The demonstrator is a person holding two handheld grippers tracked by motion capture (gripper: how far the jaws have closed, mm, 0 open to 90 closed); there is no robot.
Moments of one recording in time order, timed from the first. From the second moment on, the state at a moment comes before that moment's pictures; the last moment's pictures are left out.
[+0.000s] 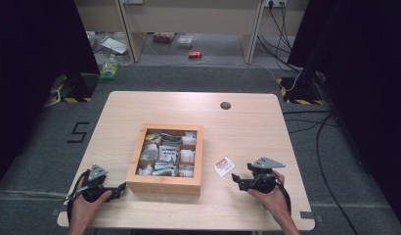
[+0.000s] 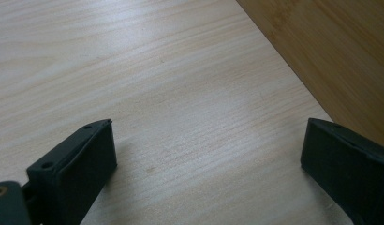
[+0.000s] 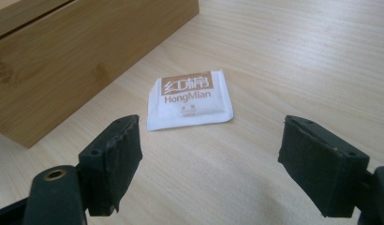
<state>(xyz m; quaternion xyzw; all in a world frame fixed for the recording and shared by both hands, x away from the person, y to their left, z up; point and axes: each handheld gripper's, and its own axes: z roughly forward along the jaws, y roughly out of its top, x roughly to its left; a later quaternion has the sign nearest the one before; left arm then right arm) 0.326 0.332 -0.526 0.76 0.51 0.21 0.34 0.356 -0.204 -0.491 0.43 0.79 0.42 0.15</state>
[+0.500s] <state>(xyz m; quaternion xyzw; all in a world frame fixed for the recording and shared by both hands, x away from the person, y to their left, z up) 0.326 0.332 -0.526 0.76 0.51 0.21 0.34 0.337 -0.219 -0.495 0.44 0.79 0.39 0.15</state>
